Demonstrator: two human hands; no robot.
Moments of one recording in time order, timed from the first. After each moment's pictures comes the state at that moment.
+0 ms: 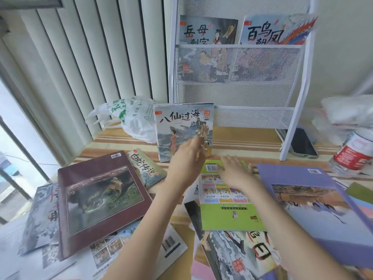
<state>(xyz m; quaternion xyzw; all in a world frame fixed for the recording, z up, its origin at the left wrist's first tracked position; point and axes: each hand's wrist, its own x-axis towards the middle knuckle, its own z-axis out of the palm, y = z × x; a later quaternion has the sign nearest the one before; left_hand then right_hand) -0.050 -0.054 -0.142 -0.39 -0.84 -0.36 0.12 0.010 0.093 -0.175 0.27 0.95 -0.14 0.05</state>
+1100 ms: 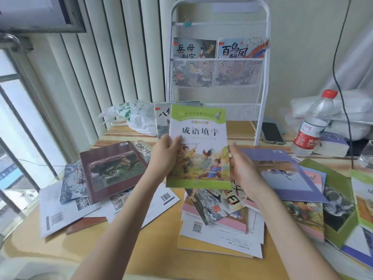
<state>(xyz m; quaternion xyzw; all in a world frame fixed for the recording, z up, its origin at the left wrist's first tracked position) 0.042 -0.126 -0.096 -0.22 -0.81 -0.55 0.01 0.154 0.041 -0.126 0.19 0.69 -0.68 -0.16</state>
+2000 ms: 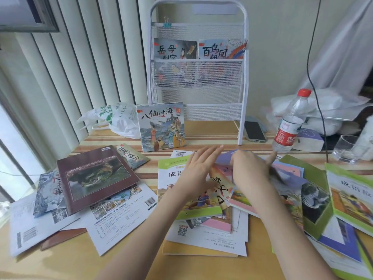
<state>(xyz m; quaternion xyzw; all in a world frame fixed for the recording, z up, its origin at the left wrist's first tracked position) 0.078 -0.049 -0.152 -0.57 -0.78 -0.26 0.07 0.187 0.033 -0.076 0.40 0.91 0.05 -0.04</state>
